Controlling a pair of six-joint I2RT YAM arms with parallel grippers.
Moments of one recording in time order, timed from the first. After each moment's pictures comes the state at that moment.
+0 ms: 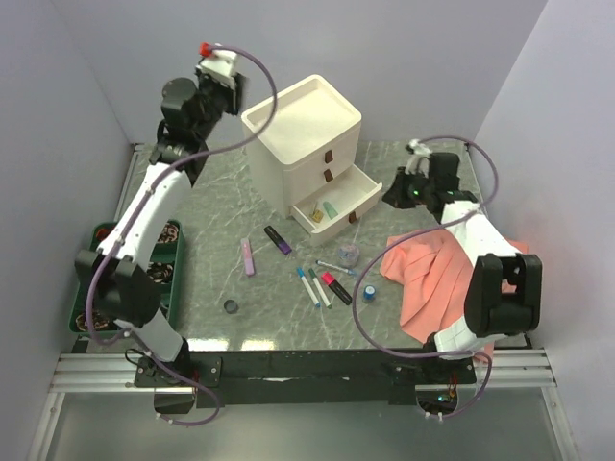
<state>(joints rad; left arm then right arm) -0.31 1.62 1.67 0.12 0.13 0.22 0.00 1.52 1.08 -0.24 -0.48 0.10</state>
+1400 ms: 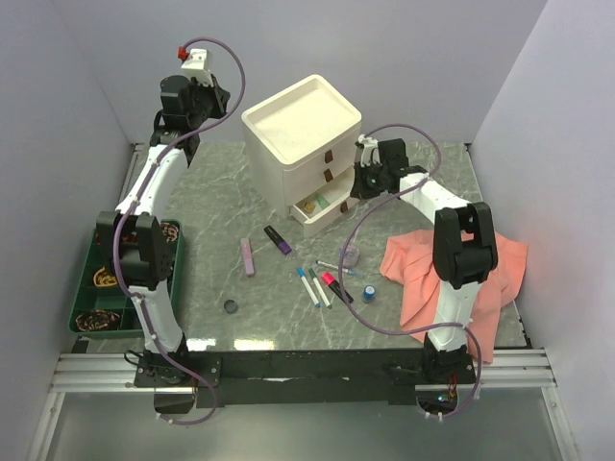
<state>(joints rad) -0.11 1.94 1.84 0.06 0.23 -0.14 0.21 1.94 1.43 -0.30 -0.38 -0.03</state>
